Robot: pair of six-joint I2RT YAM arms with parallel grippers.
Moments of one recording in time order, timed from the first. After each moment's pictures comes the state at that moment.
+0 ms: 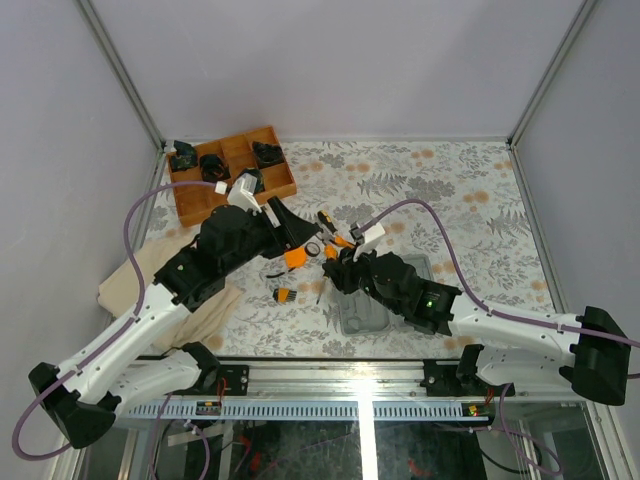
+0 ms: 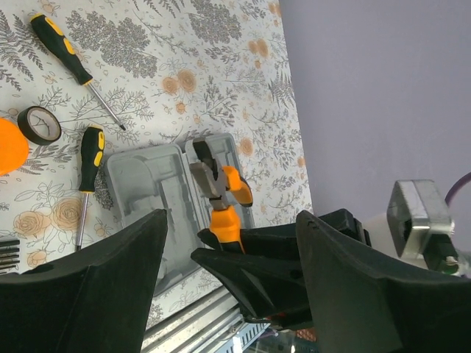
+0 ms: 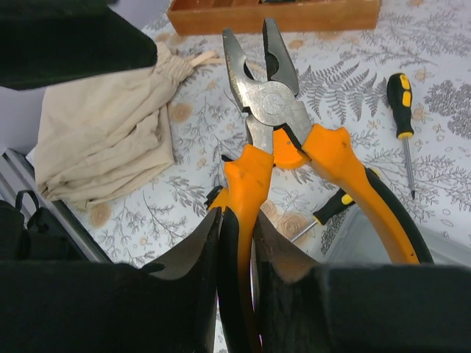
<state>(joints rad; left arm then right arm) -0.69 0.94 0.97 -0.36 0.00 -0.94 1.11 1.12 0.70 0.15 0.32 0.42</state>
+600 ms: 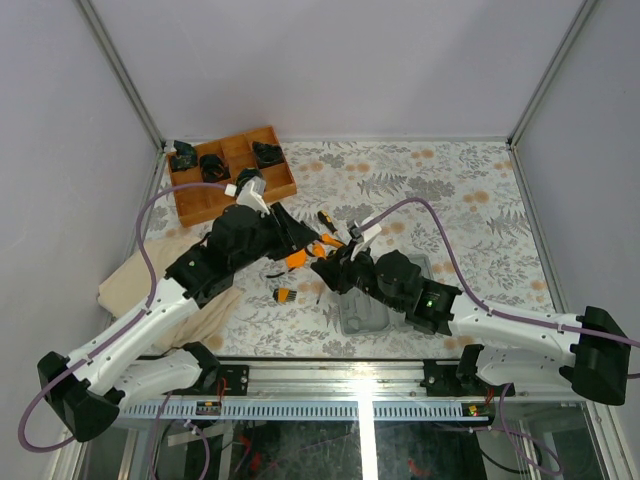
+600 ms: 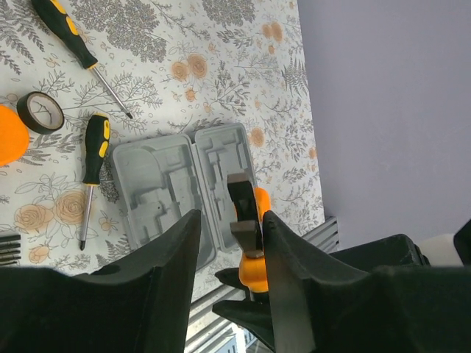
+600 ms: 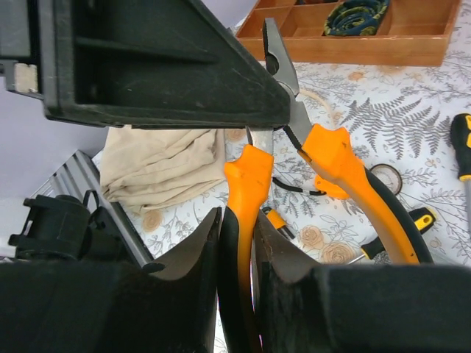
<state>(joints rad) -0.69 0.99 0.94 -0.33 0.02 -0.94 1.11 1.12 0.70 0.27 0.21 0.41</state>
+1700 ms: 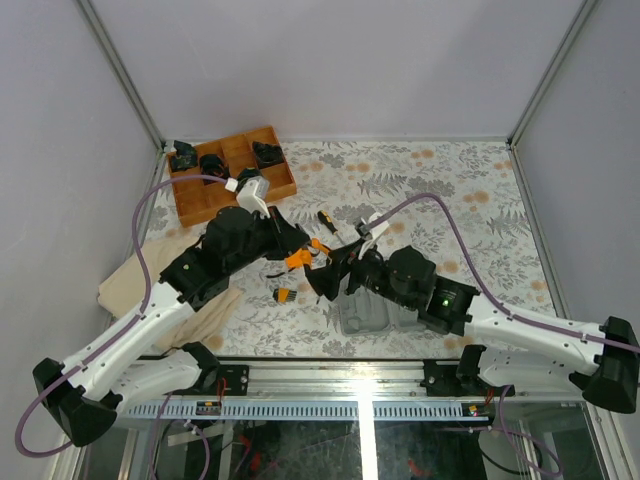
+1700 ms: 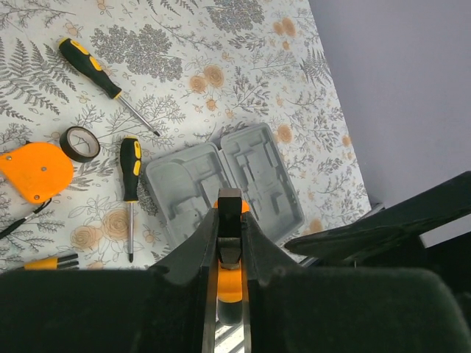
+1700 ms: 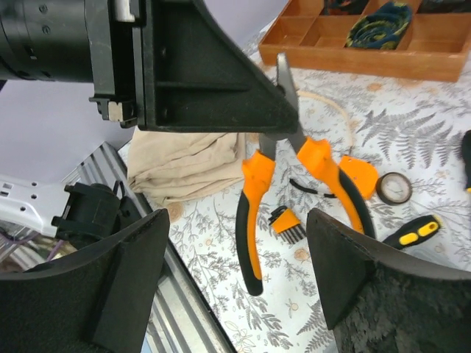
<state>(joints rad) -0.69 0.96 0.94 -0.33 0.02 -0.75 1.11 1.05 0.77 0.16 0.12 0.41</state>
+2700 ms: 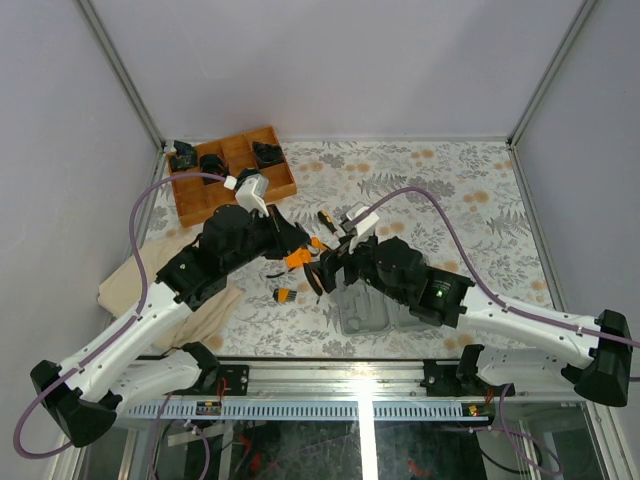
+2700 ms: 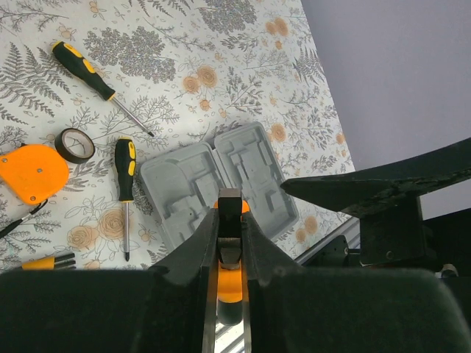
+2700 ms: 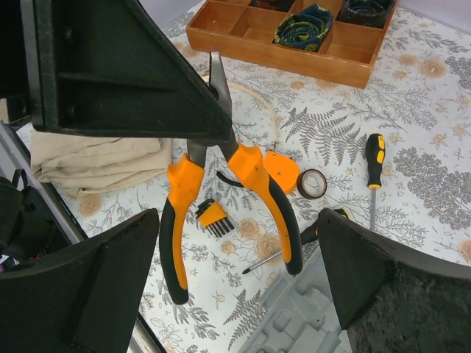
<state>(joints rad) -0.69 0.96 0.97 -0.36 0.05 -0.72 1.12 1.08 0.88 -0.03 0.27 0.20</state>
